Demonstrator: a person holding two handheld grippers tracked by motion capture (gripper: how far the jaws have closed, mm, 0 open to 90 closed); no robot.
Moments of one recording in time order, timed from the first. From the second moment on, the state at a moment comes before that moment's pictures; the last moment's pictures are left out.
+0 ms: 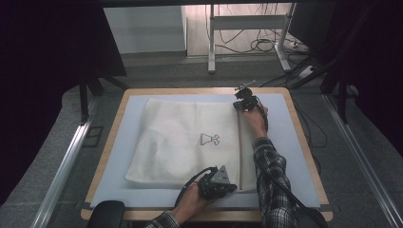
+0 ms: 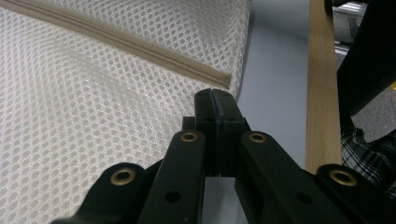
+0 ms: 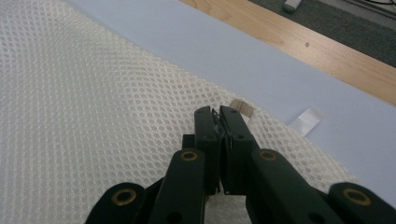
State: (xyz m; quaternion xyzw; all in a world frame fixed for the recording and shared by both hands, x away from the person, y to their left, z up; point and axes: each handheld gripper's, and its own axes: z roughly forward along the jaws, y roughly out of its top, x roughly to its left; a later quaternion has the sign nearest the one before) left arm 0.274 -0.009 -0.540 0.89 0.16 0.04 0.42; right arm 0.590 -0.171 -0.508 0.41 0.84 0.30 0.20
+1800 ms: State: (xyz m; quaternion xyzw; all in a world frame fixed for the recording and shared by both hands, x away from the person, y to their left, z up) left arm 0.275 -0.009 -0.532 0.88 0.20 0.04 0.43; right arm 0.545 -0.181 -0.500 0.39 0.84 0.34 0.17
